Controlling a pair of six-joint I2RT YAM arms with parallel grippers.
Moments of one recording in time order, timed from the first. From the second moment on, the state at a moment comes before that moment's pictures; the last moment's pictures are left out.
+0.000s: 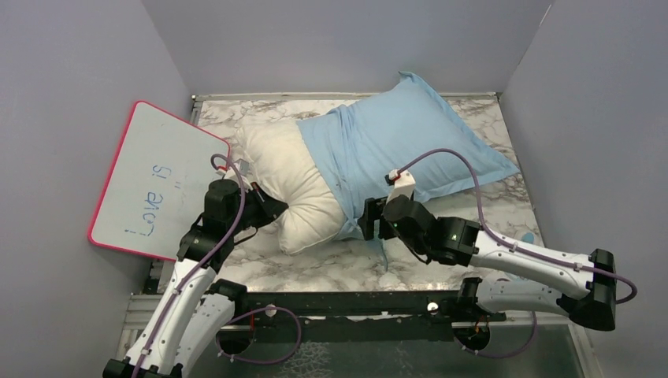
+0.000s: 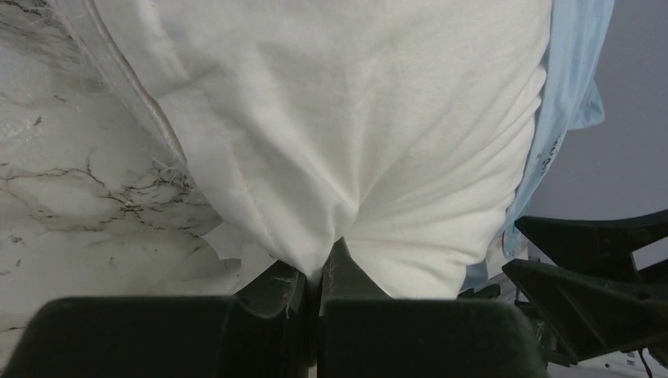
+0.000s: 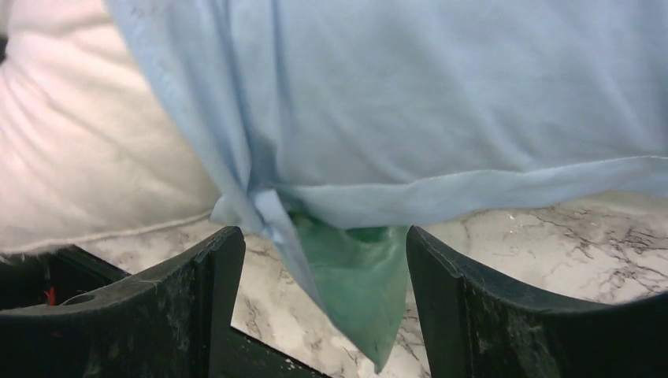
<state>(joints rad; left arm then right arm) -0.28 0.67 0.64 -0.47 0.26 -0.72 1.19 1.04 0.86 -0.48 0.57 0.63</state>
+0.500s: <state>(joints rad) -0.28 0.62 0.62 -0.47 0.28 -0.78 1.09 1.32 0.94 -0.34 0.32 0.64</state>
